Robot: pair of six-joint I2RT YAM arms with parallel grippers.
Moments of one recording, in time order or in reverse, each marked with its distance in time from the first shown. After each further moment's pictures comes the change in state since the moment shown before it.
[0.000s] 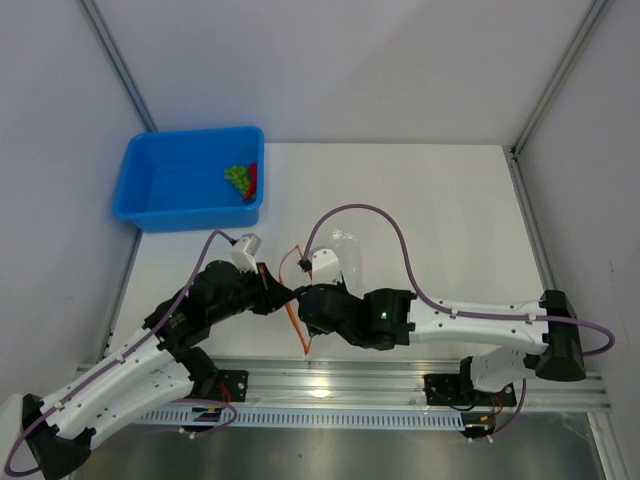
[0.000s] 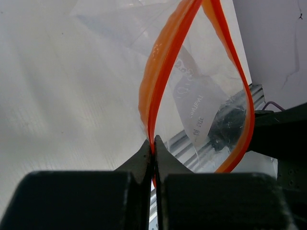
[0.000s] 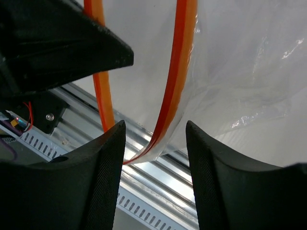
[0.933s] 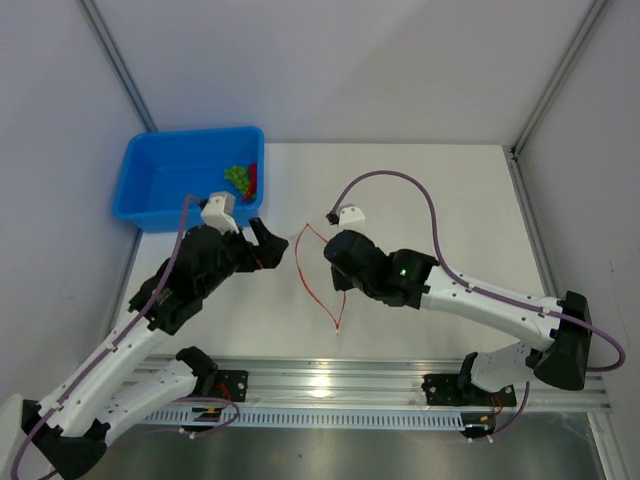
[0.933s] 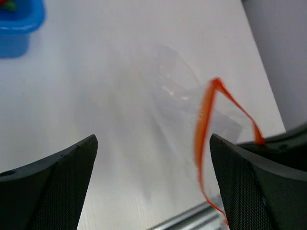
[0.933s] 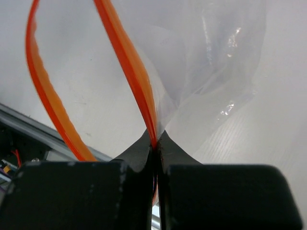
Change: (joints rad) left arm 0.118 0.127 0.279 -0.072 -0.222 0.184; right arm -0.284 -0.029 0.013 0.031 -0.111 -0.108
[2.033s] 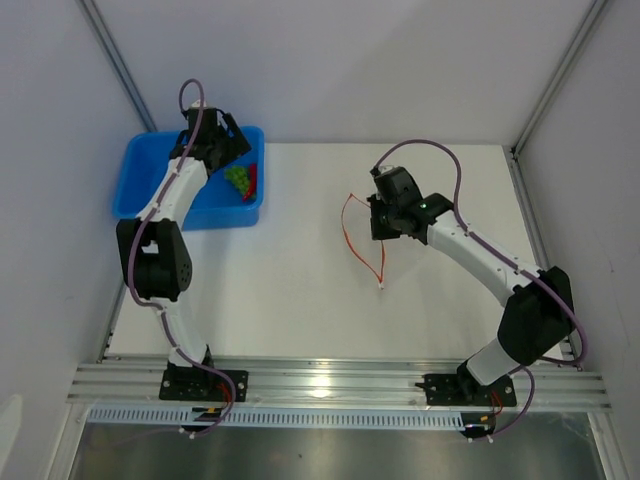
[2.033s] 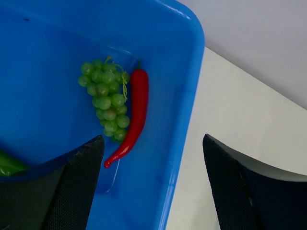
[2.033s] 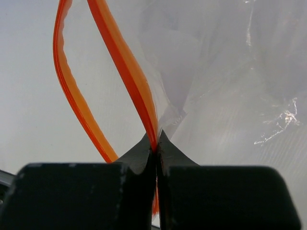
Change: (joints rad) left arm 0.603 1.168 0.855 0.095 0.100 0.032; right arm -0.560 0.169 0.071 0.000 -0.368 -0.252
